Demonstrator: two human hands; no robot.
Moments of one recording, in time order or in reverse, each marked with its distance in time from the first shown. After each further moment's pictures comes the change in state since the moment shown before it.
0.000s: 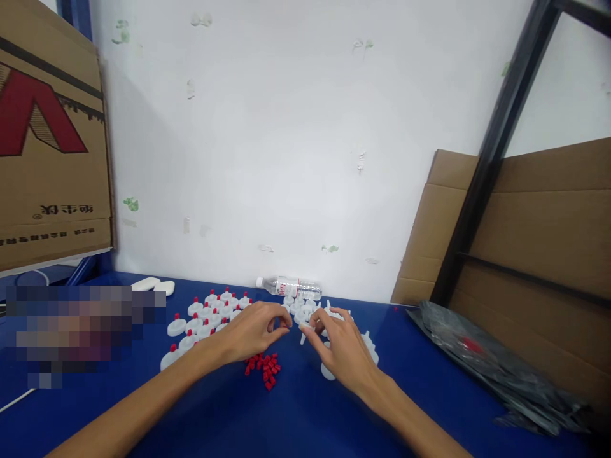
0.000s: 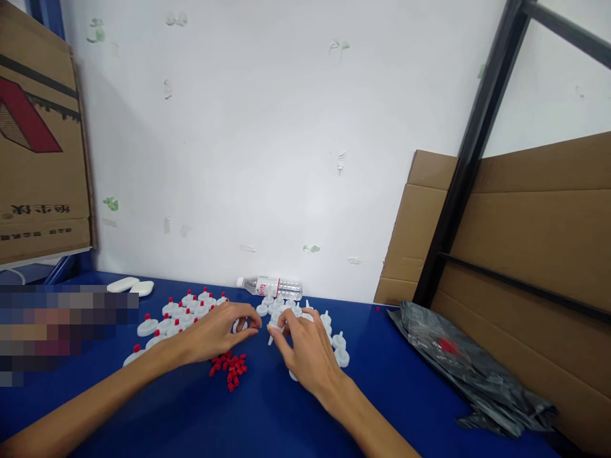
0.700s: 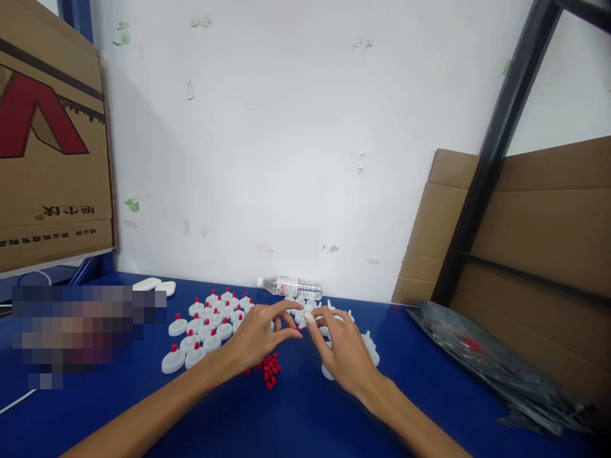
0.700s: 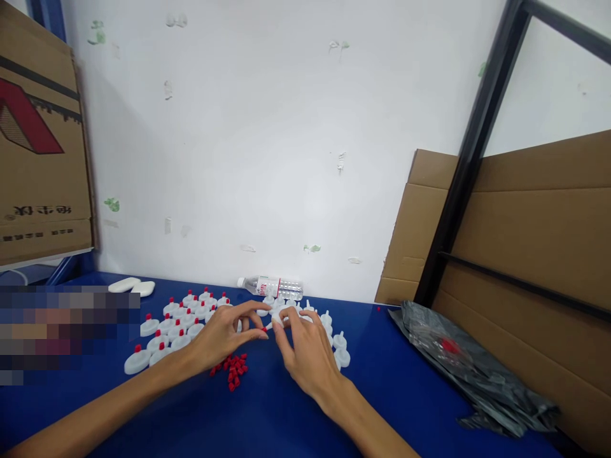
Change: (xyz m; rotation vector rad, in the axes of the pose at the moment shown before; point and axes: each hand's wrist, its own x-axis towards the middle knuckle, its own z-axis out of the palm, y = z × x) left_hand 0.002 0.008 0.019 -0.322 0.210 -0.014; right_hand -0.002 -0.006 -0.002 -0.014 0.017 0.071
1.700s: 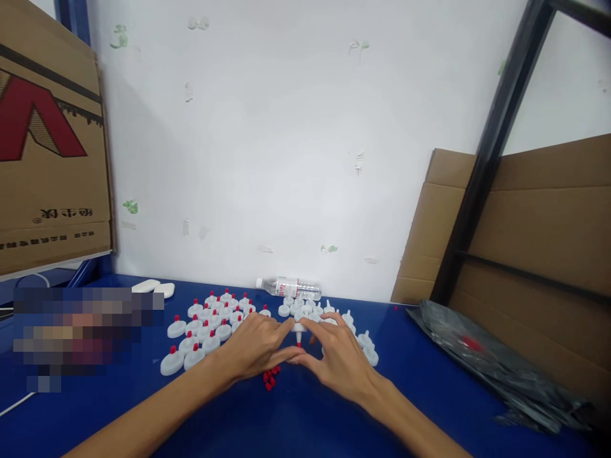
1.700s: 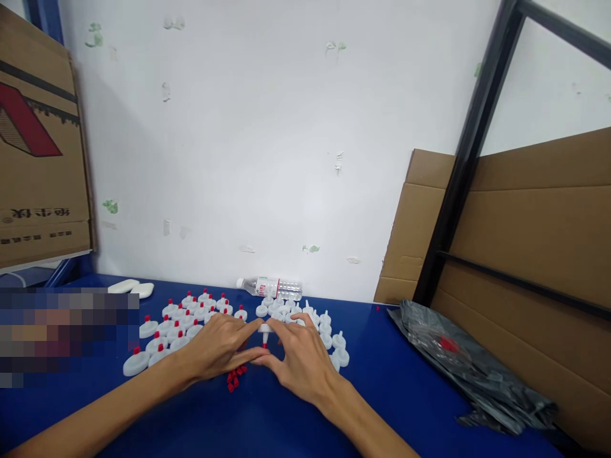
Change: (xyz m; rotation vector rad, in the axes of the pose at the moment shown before) left_hand -0.015 -0.016 0.006 0.940 0.026 0.473; right_hand -0.002 -0.003 -0.002 0.037 -0.126 -0.130
